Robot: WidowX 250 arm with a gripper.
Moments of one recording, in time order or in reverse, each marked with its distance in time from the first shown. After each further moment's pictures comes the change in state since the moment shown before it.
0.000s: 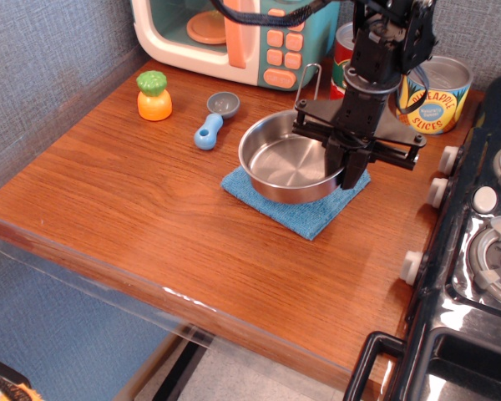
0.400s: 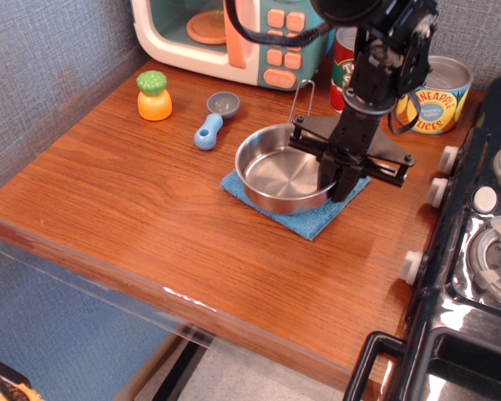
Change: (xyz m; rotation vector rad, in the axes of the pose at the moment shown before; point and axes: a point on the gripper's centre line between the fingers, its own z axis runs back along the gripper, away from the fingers) arm 0.000 0.003 -0.025 0.060 0.045 -0.010
